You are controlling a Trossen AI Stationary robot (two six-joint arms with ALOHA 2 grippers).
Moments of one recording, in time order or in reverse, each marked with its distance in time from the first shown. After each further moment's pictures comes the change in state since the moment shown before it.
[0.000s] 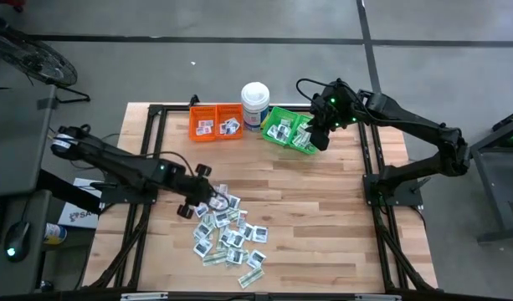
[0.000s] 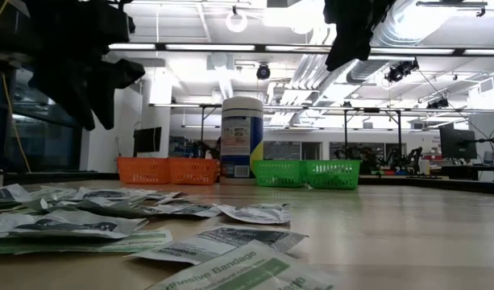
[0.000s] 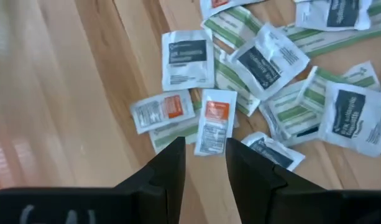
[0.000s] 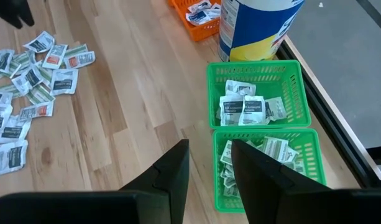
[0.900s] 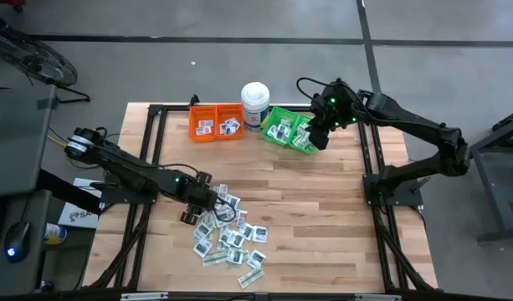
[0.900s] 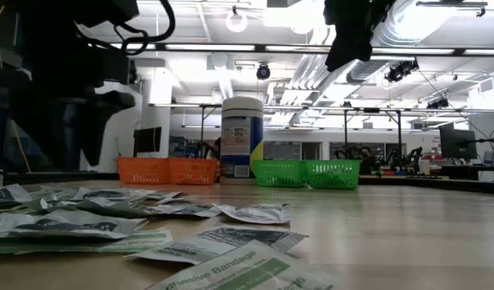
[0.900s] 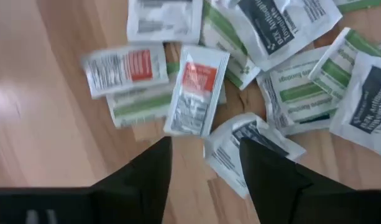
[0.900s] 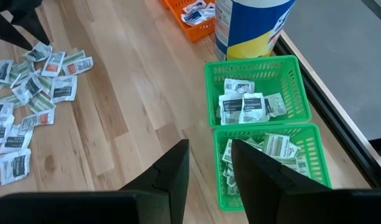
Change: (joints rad) left arm -0.057 0.190 0.000 -0.017 -0.008 -0.202; right arm 0.000 0.000 0.000 0.000 0.009 0.052
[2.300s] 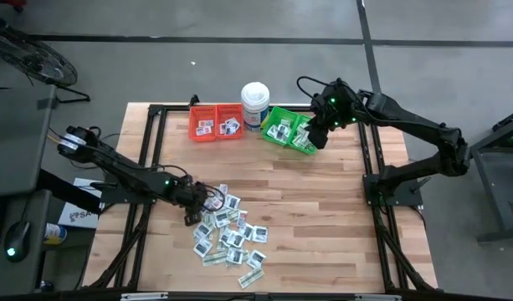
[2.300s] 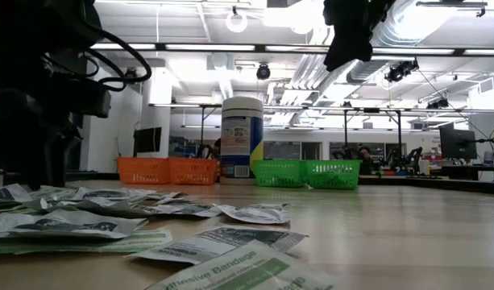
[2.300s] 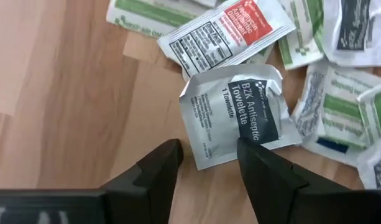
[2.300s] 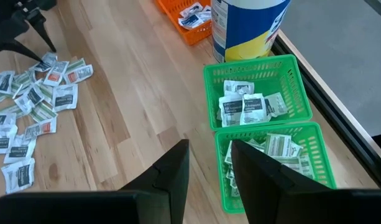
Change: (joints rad) left arm -0.008 -0.029 -0.290 0.237 0.010 -0.622; right arm 0.003 0.000 0.000 0.012 0.005 0.044
